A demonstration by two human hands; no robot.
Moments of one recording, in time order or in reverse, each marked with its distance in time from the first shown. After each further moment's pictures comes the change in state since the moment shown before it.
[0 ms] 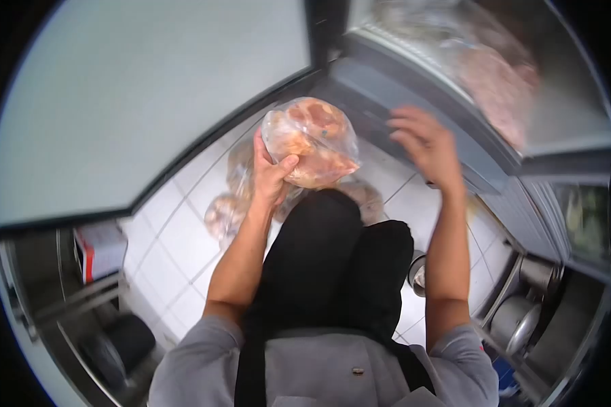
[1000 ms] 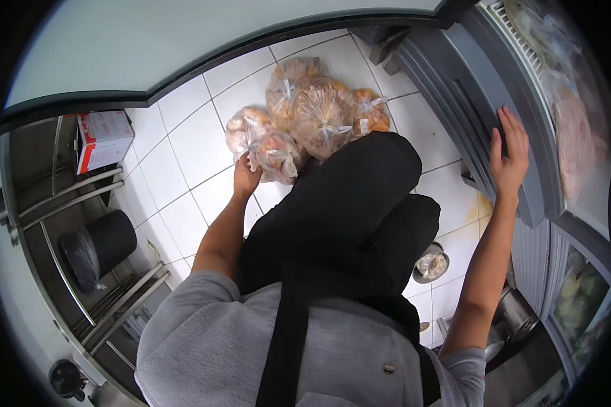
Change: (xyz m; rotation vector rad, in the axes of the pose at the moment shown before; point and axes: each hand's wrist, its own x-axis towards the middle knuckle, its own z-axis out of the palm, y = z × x) left_hand -0.238 -0.023 -0.269 1.417 0.540 -0.612; right_hand -0.013 0.049 0.013 -0.431 0.103 -0.232
